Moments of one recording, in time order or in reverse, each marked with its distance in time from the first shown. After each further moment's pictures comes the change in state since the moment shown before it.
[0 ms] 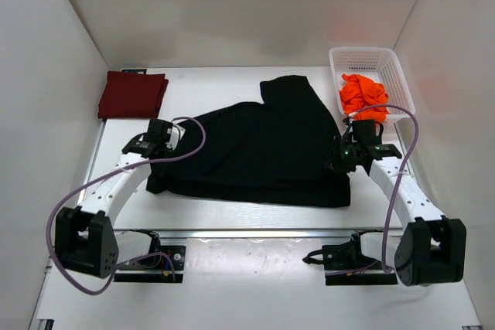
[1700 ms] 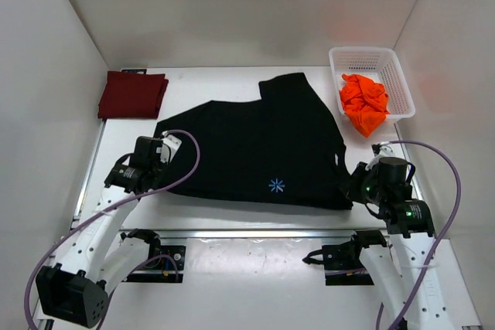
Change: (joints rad) left arm -0.040 -0.312 -0.079 -0.118 0.053 0.022; right arm 0.006 -0.631 -0.068 -0.332 0.087 0.105
